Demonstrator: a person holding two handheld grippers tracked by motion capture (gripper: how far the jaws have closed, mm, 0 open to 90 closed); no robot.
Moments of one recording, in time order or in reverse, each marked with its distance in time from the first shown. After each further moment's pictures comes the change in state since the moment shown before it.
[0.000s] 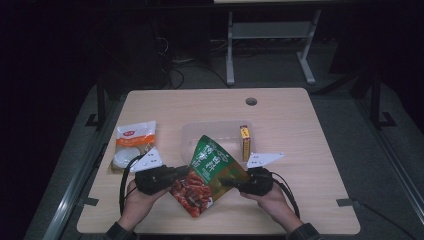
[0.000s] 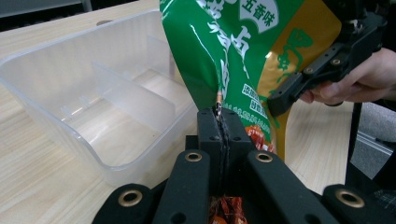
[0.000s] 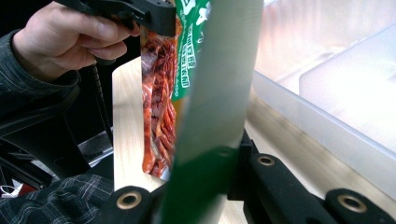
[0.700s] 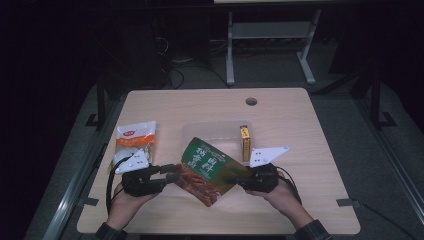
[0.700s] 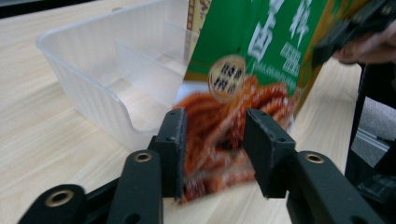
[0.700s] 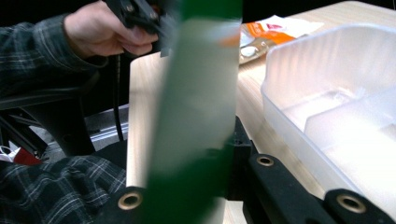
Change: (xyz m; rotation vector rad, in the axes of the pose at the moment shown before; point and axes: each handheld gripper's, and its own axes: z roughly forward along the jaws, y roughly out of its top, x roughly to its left) left arm 0.013 -0.014 -0.026 0.021 0.021 -0.039; right arm 0.014 0.029 -0.021 0.027 0.042 -0.189
